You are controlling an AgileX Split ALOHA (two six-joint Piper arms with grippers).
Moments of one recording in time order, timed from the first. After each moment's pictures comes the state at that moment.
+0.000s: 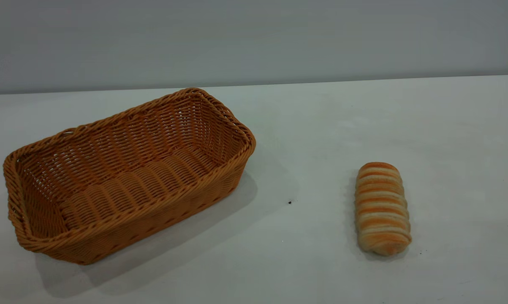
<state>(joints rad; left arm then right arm) -0.06 -0.02 -0.49 -0.03 1.14 0.03 -0.03 -0.02 -0.47 0.21 1.14 -0.29</state>
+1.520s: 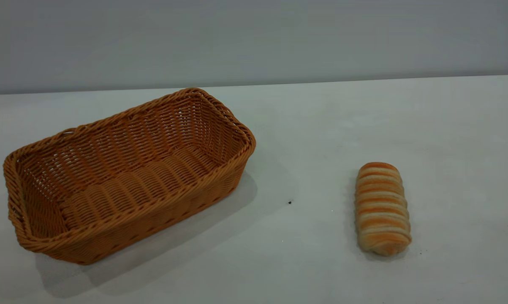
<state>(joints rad) -0.06 0.00 -0.52 -0.08 1.12 0.03 -0.03 -0.02 -0.48 0.29 1.12 -0.29</state>
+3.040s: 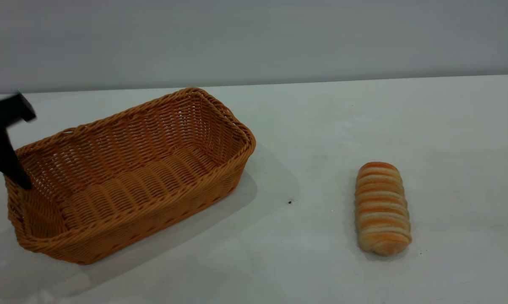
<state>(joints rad) -0.06 1.63 -0.67 -0.18 0.27 -0.54 -0.03 0.53 -0.52 0.55 0.80 -0.62</state>
